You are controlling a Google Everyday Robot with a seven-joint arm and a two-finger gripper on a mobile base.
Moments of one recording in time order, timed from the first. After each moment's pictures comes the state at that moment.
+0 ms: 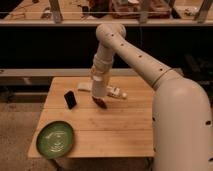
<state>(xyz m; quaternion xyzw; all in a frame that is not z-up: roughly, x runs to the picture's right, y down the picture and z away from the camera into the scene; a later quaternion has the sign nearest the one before) -0.042 -0.055 0.753 -0.28 -0.27 -0.34 0.86</state>
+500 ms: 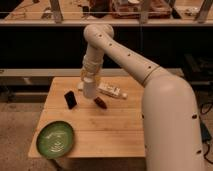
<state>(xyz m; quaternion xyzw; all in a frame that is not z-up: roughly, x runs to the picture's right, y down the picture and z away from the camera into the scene) -0.092 -0.048 0.753 -0.28 -0.29 -0.38 0.83</state>
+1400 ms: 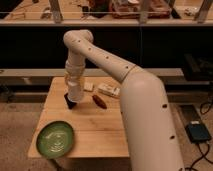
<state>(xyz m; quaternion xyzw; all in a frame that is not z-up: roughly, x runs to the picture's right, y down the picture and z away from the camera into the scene) -0.184 -0.035 0.773 -0.26 -0.32 -0.45 0.79</state>
